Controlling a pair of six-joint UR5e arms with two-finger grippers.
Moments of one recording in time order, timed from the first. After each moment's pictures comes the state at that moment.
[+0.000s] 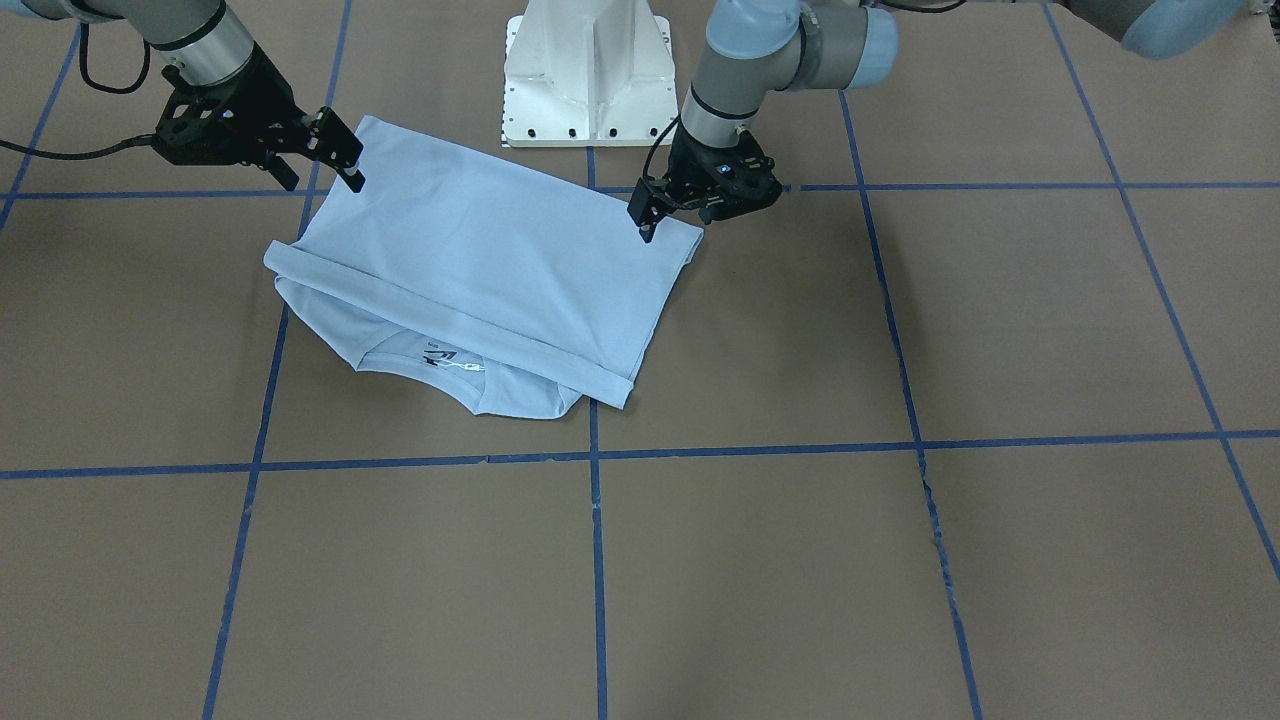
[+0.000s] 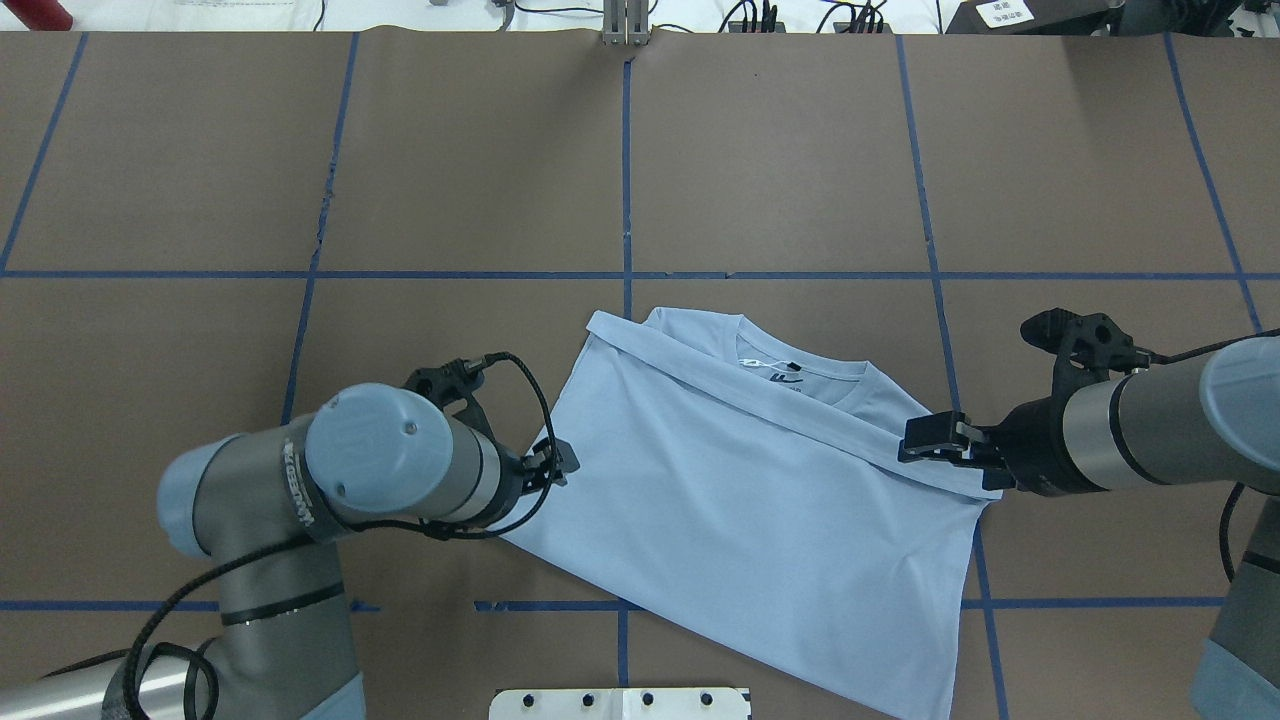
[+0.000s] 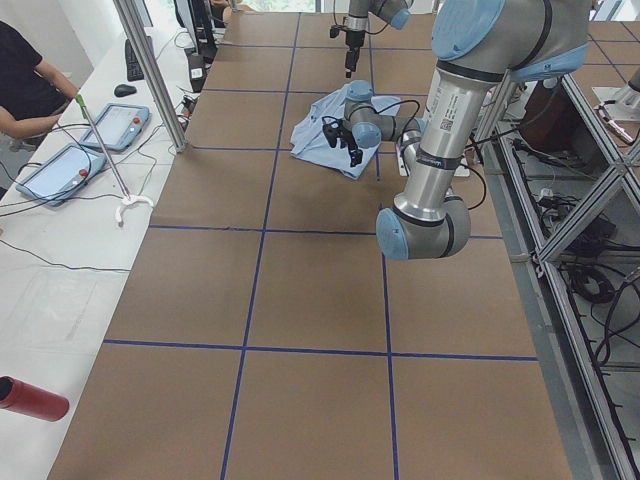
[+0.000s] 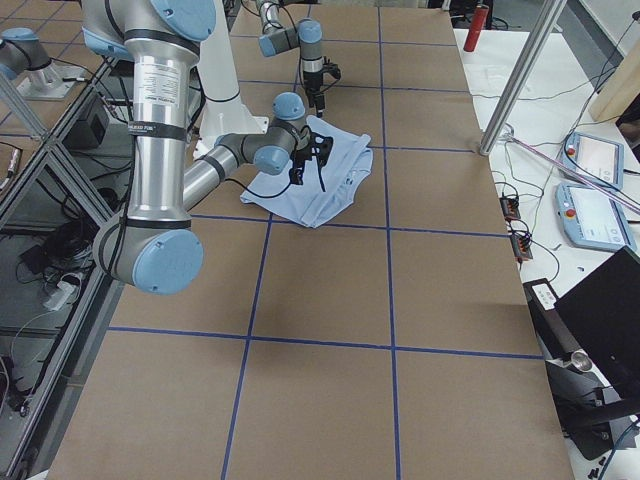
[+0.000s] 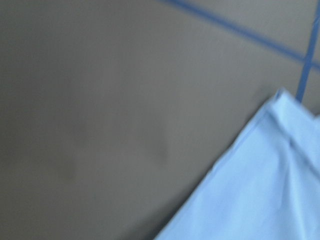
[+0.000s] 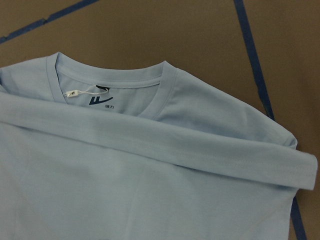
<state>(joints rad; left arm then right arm) -0.32 -2.05 -1.88 -1.72 -1.76 -1.85 0.56 -1.64 2.20 -1.15 1.93 1.52</state>
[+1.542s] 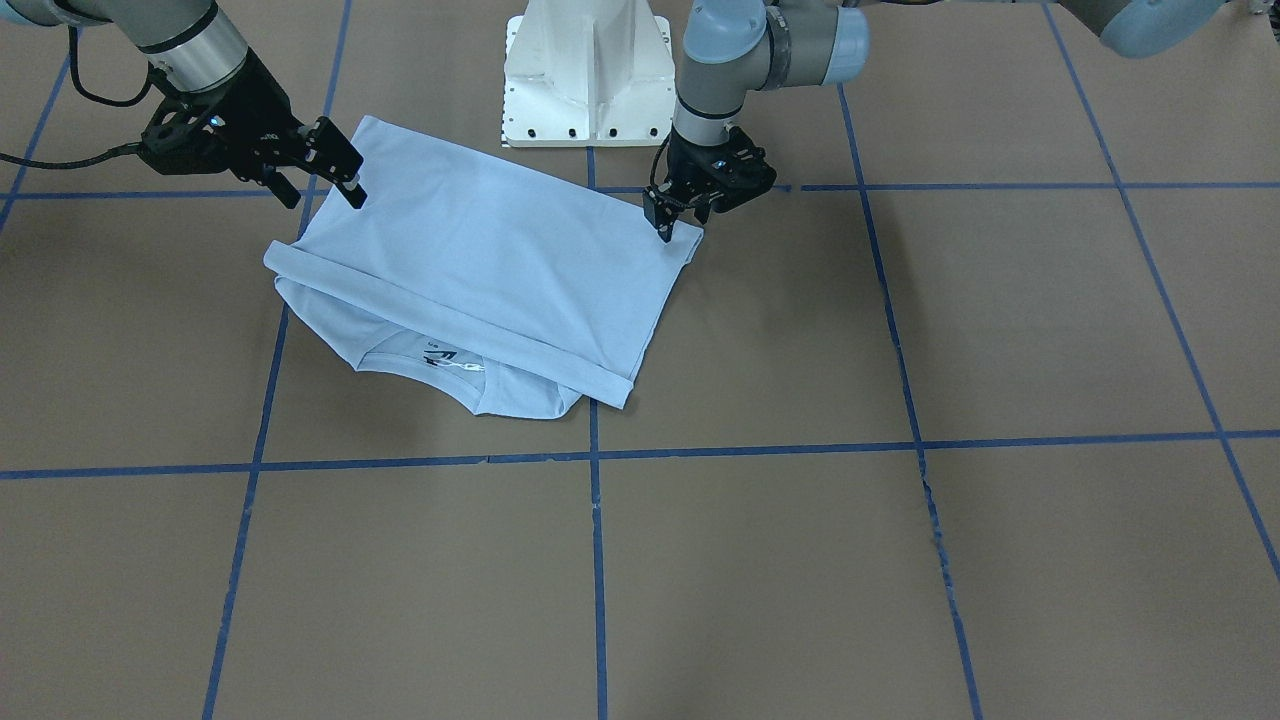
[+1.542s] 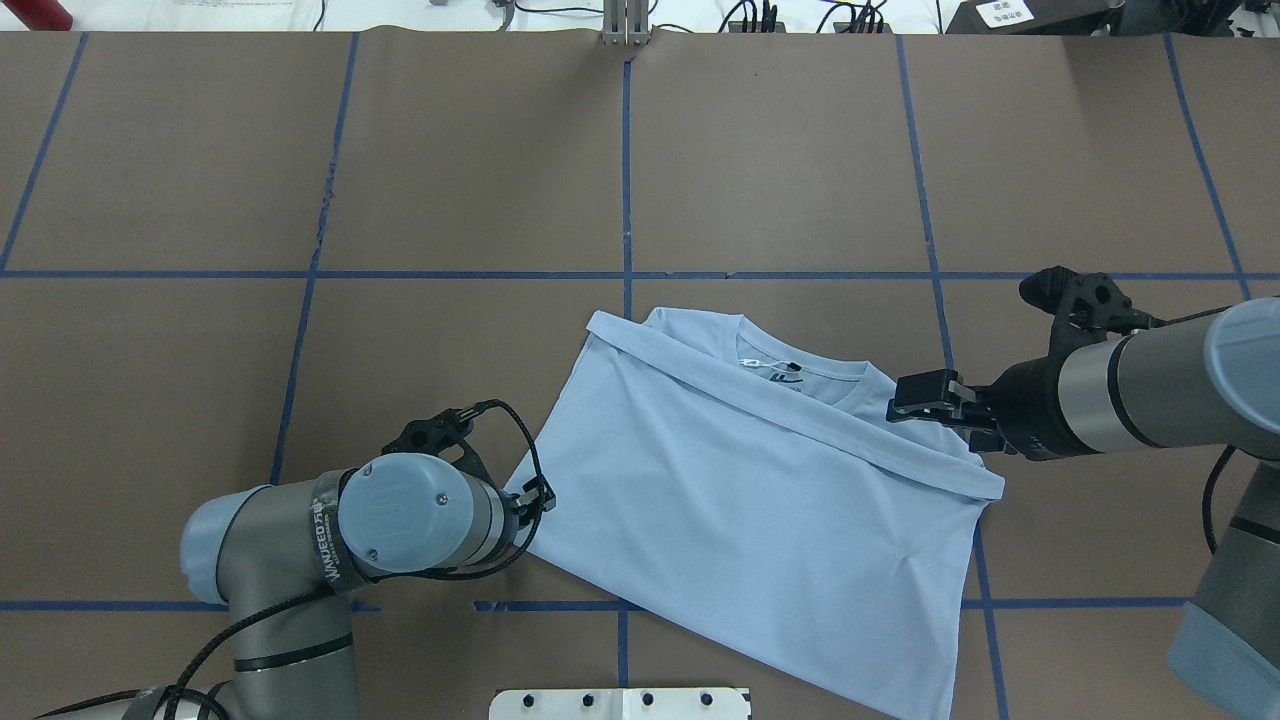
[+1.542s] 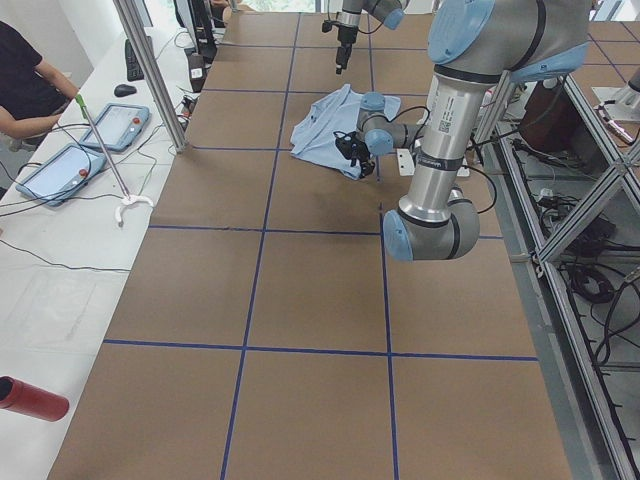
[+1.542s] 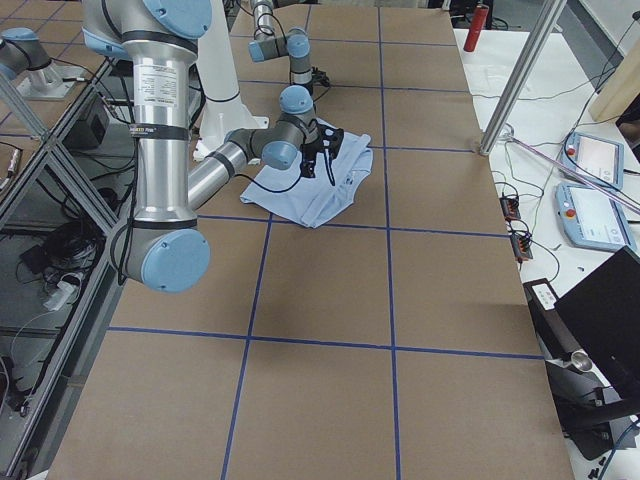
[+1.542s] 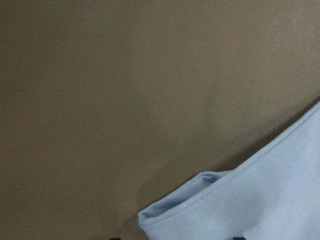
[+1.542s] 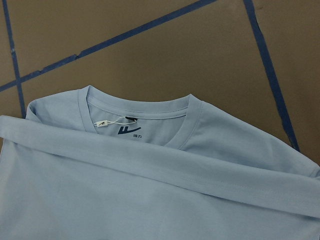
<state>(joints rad) -0.27 -2.03 -1.84 -1.70 -1.67 -1.94 0.60 -1.60 2.19 -1.15 1.94 1.52</state>
